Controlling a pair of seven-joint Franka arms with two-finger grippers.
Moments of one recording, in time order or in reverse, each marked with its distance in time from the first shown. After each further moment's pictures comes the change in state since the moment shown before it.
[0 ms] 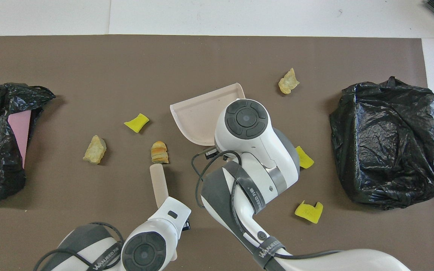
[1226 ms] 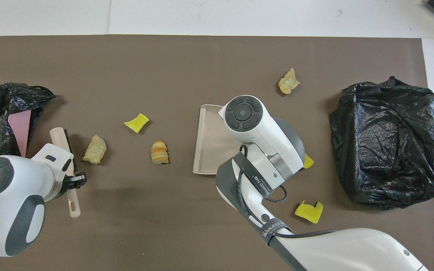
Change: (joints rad) left arm 0.677 0.031 0.002 0.046 0.120 -0.037 0.542; right arm -0.056 0.066 0.003 0.001 -0.238 -0.058 -0.983
